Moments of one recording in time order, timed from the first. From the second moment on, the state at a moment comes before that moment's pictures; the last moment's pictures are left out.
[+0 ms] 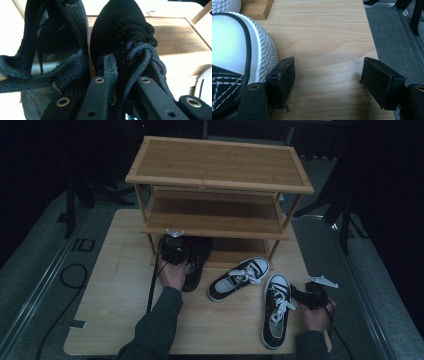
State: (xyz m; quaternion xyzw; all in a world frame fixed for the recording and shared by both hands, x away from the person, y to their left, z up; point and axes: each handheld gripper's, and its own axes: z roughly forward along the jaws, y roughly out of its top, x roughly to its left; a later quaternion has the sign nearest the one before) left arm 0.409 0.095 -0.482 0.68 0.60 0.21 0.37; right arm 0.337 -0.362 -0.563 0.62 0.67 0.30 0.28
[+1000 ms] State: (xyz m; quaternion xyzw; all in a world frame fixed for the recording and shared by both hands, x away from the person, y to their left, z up) left arm 0.383 0.111 -0.461 0.68 0.57 0.22 0.40; right arm 0.337 -0.362 -0.563 0.62 0.67 0.30 0.28
